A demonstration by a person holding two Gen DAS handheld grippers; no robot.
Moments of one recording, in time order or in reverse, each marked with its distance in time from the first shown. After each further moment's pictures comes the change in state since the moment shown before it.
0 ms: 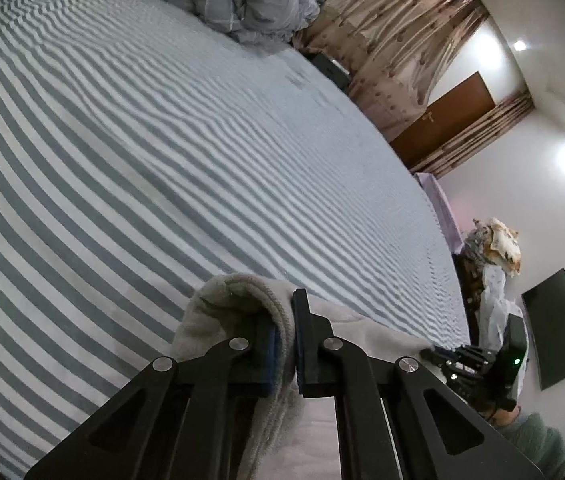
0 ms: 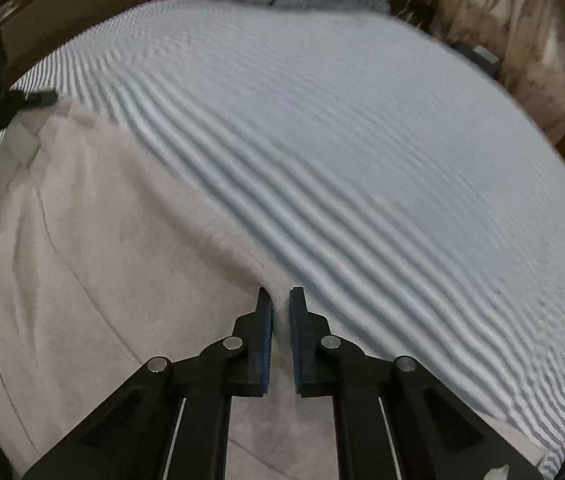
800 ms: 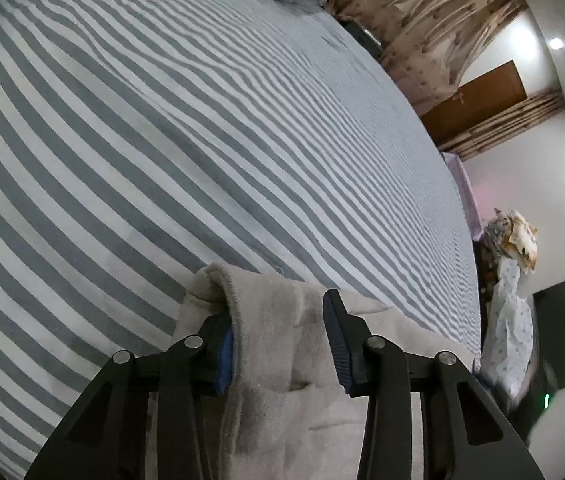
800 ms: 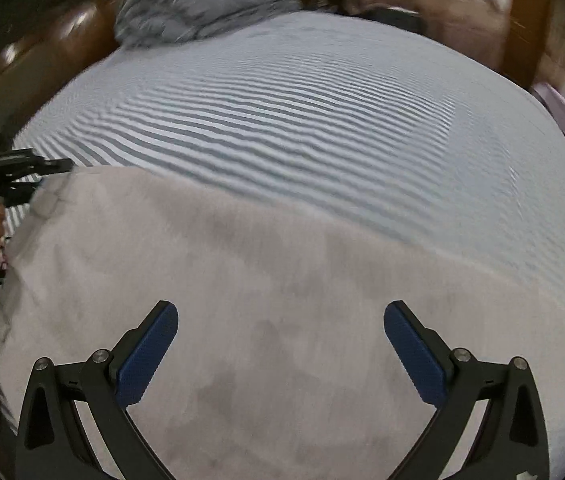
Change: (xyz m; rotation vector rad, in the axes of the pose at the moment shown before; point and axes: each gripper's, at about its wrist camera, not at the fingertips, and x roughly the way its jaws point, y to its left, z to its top) left arm 0.032 0.013 0.002 -0.073 0.141 0.077; right arm -0.036 -0.009 -0.046 0.284 0.001 -0.008
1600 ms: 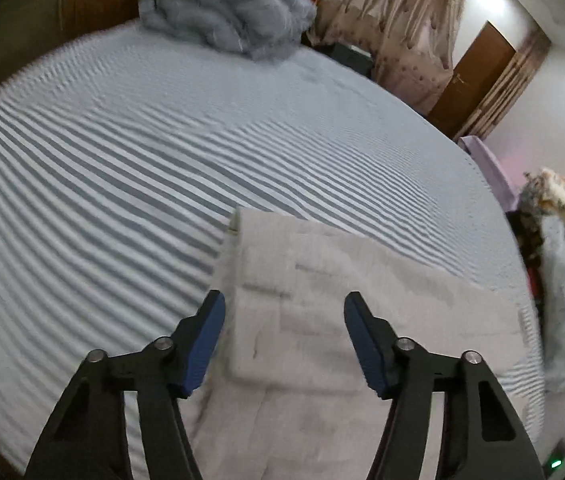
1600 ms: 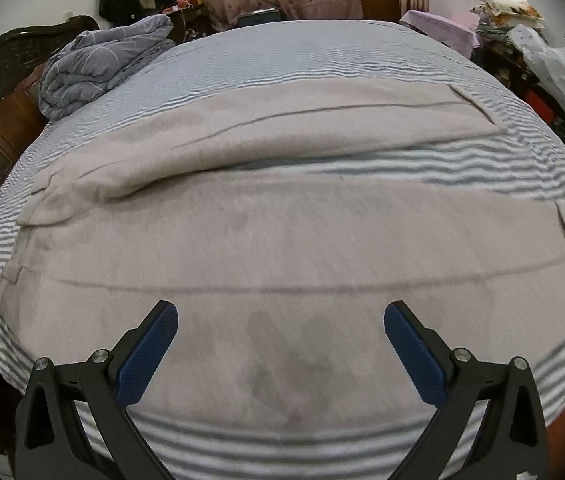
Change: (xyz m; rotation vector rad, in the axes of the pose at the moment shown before) left arm -0.098 -0.054 -0.081 0.188 -0.112 0.192; right arm -0.135 0.013 -0.279 0.486 -0.118 -0.164
